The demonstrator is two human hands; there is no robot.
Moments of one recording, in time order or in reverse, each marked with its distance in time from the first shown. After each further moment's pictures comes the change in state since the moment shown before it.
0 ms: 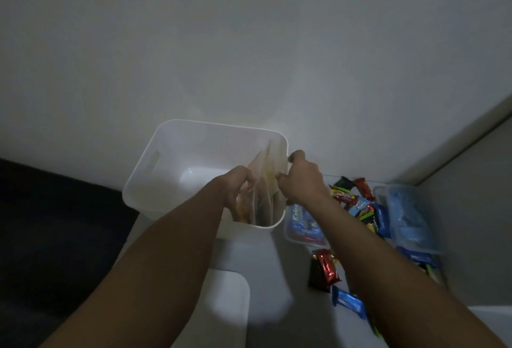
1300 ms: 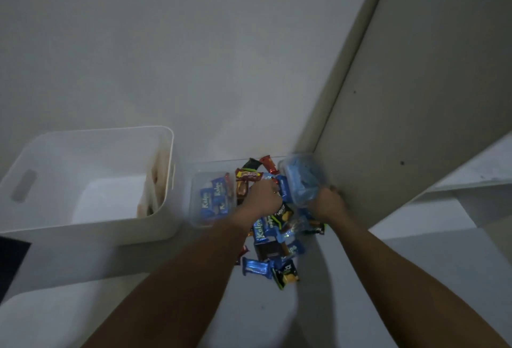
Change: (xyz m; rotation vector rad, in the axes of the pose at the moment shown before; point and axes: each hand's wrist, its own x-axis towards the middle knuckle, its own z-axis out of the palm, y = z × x) left_hand 0.000 -0.041 0.279 0.808 0.017 0.685; right_hand -0.033 0.309 -0.089 -0.124 0.059 0.426
